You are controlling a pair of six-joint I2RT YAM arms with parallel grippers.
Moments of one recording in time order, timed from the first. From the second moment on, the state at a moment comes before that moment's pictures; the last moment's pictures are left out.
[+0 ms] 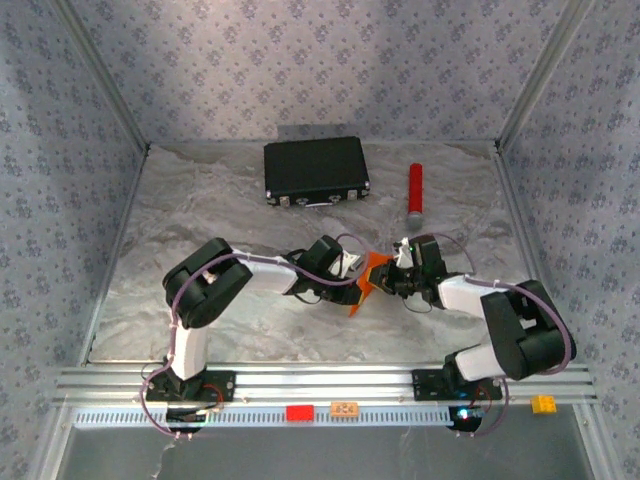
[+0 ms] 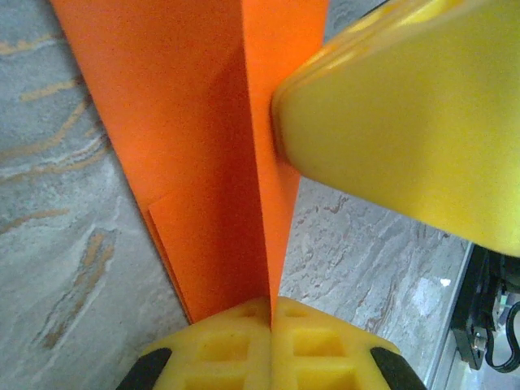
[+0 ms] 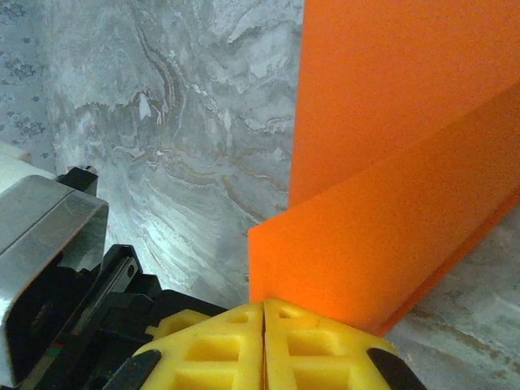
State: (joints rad) left arm -0.91 1.95 0.98 0.10 0.58 -0.60; right arm 0.31 1.41 0.42 0.17 -0.61 0.78
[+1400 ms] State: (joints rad) left arm -0.89 1.97 0.99 0.11 0.64 -0.63; right arm 0.27 1.57 0.46 0.23 -0.65 0.75
